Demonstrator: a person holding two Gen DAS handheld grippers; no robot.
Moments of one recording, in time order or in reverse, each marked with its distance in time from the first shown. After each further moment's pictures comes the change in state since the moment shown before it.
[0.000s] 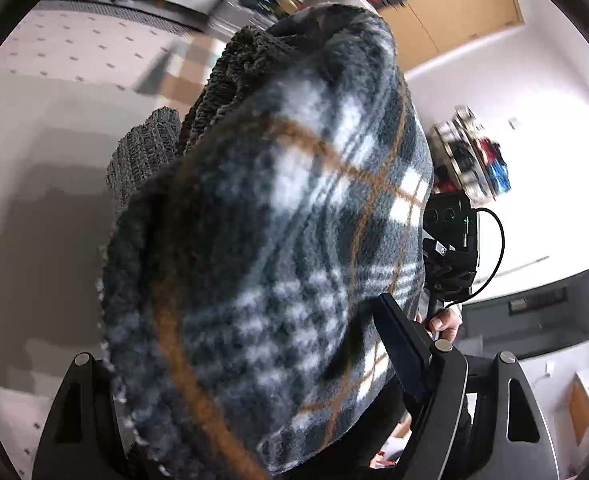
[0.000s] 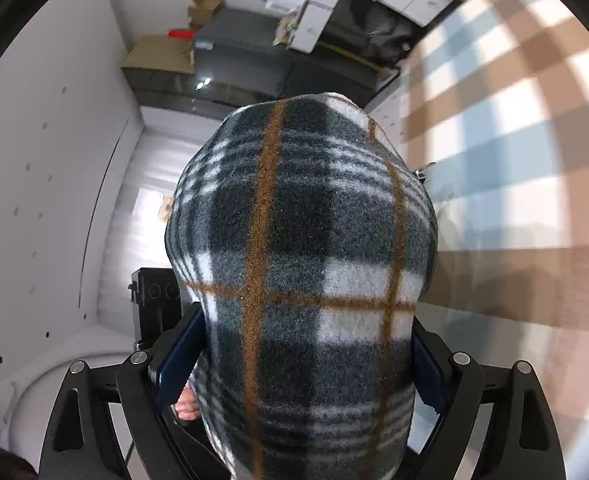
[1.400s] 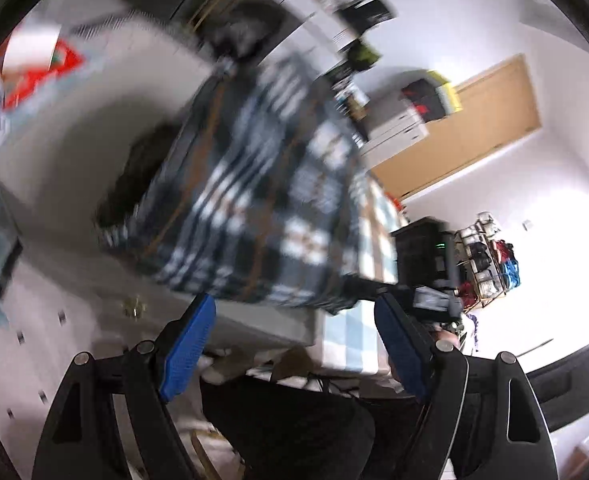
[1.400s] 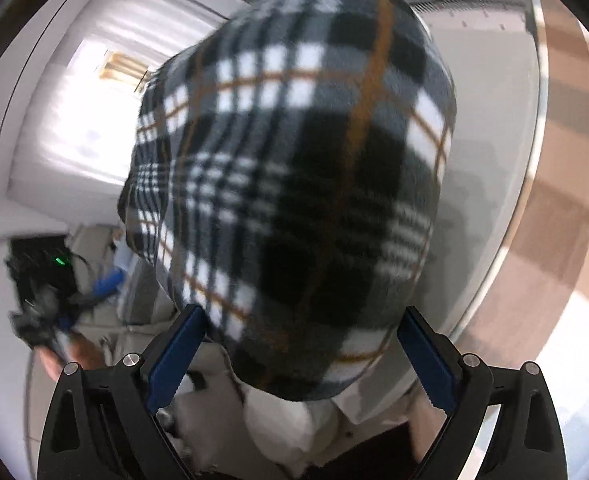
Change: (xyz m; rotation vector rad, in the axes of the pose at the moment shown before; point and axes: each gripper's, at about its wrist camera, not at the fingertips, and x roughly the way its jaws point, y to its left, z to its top) left arm -0.105 0.201 -0.137 -0.240 -0.328 0.005; right arm 0.244 0.002 -0.072 -0.181 0.394 -0.333
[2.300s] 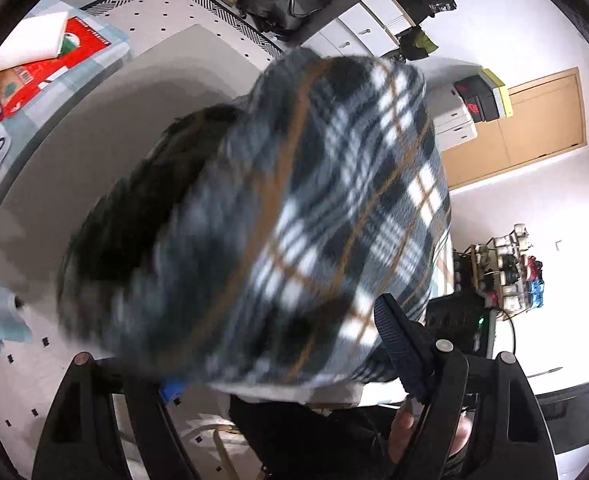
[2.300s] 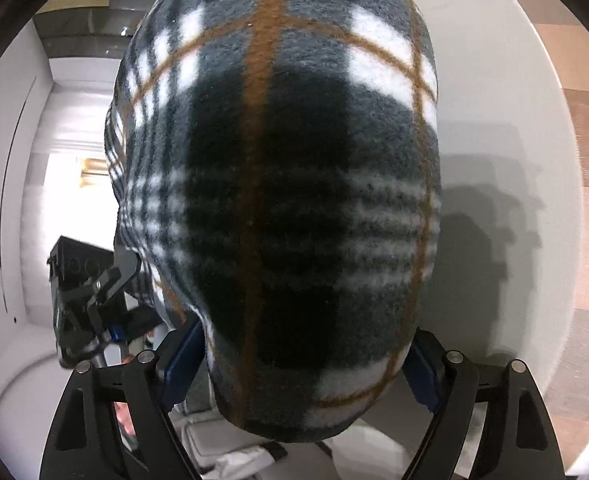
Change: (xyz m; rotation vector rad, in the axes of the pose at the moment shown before) left arm -0.026 0.008 0.098 -0.049 0.084 0.141; right arm 0.037 -0.005 -0.012 0.305 -0.156 0.064
